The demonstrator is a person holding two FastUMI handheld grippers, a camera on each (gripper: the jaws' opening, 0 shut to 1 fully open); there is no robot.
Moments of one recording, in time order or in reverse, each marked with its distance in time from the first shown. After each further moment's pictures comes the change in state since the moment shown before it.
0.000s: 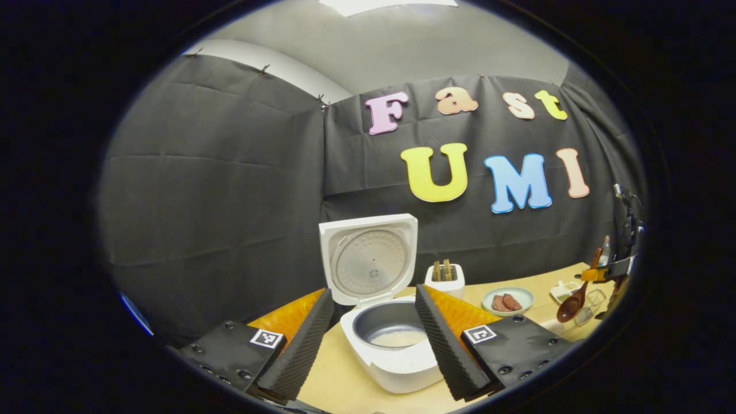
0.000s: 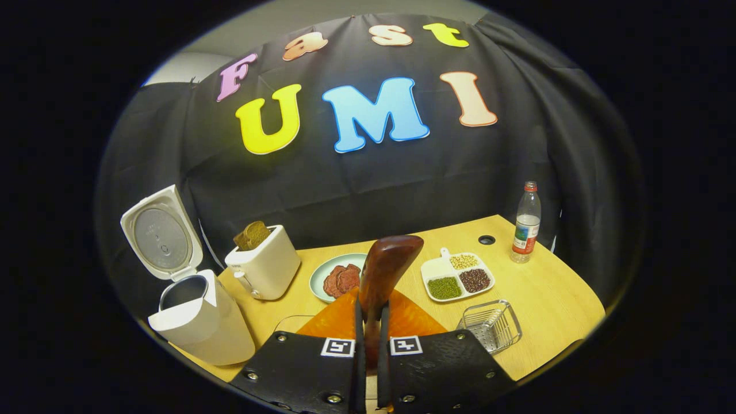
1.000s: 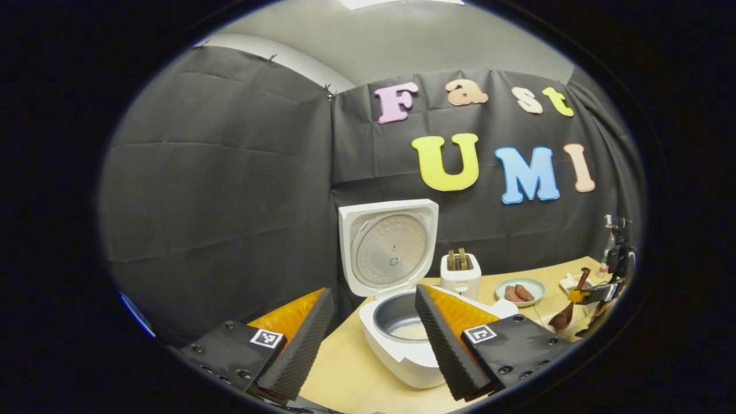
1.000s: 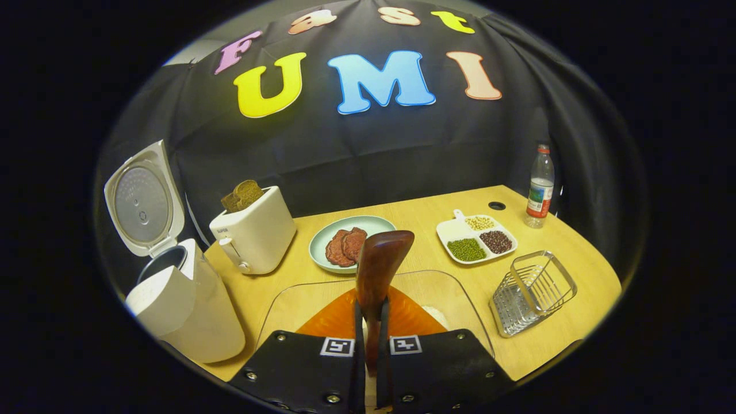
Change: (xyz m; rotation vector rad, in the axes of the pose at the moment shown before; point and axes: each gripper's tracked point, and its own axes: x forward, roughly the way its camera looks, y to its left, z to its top) left arm 0.020 0.039 -0.026 -0.014 0.043 -0.009; right arm 0.031 0.042 -0.071 0.058 0.108 -0.029
